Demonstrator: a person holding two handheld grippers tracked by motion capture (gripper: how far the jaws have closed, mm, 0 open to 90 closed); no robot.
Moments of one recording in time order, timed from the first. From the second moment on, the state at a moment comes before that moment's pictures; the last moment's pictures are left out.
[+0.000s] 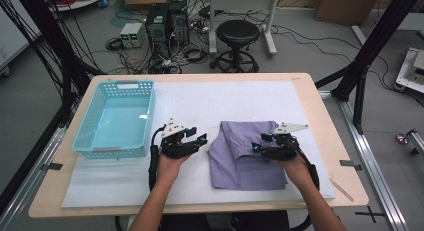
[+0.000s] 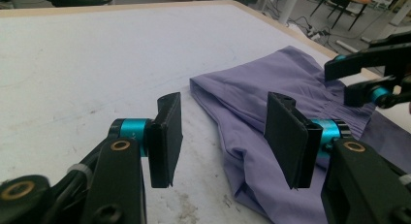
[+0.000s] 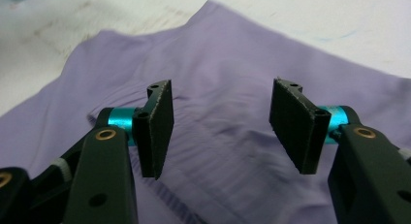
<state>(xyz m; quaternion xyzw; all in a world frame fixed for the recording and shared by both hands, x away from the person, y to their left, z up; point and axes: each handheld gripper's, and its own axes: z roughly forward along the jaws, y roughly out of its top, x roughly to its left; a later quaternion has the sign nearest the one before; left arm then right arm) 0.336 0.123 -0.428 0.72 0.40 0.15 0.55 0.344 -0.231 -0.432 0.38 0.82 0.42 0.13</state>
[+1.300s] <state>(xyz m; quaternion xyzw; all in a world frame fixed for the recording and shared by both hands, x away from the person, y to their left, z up) 0.351 0.080 -0.426 0.74 0.37 0.10 0.55 0.285 -0.272 -0.419 0.37 0.80 0.46 0.13</state>
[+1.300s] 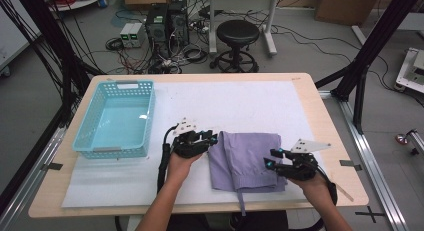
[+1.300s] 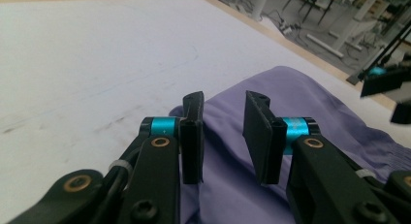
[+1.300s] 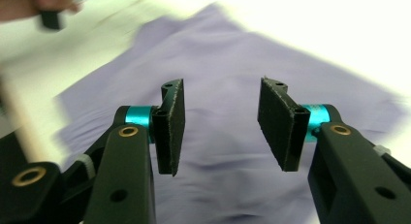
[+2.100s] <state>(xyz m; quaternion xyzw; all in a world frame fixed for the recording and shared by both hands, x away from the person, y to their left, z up) 0.401 0.043 -0.454 0.77 0.44 0.11 0.44 0.312 -0.312 -0.419 0.44 0.76 0.44 0.17</state>
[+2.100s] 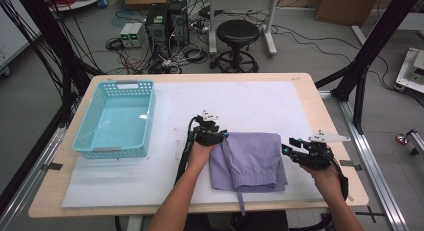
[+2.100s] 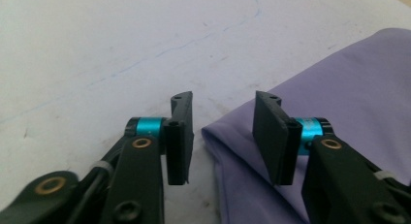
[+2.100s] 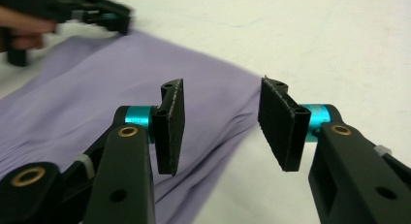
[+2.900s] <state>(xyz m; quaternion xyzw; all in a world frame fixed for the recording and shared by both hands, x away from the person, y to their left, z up) 0.424 0.061 -0.440 0.74 0.43 0.13 0.50 0.408 -0.277 -0.429 0.46 0.79 0.37 0.19</state>
